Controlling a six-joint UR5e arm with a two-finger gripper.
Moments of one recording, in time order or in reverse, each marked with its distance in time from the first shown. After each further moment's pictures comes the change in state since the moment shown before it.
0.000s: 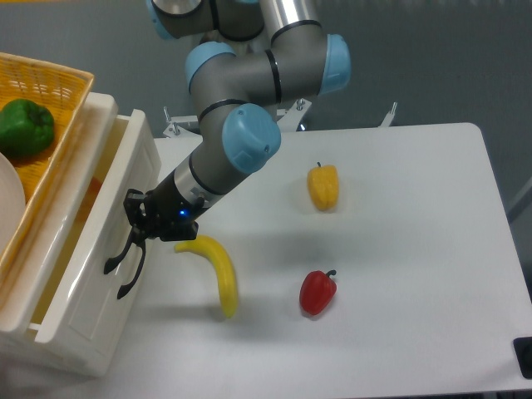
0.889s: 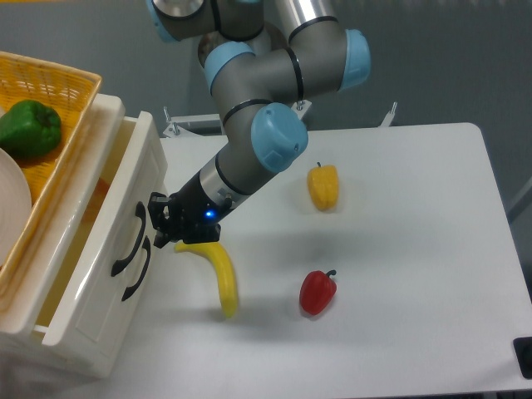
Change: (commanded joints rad) arm 0.055 -0.009 0.006 -0.005 -0.002 0.029
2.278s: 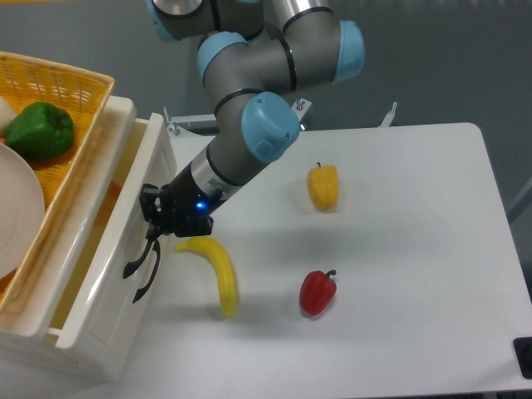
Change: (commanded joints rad) arm -0.012 0.032 -0.008 -0.015 0.002 0.000
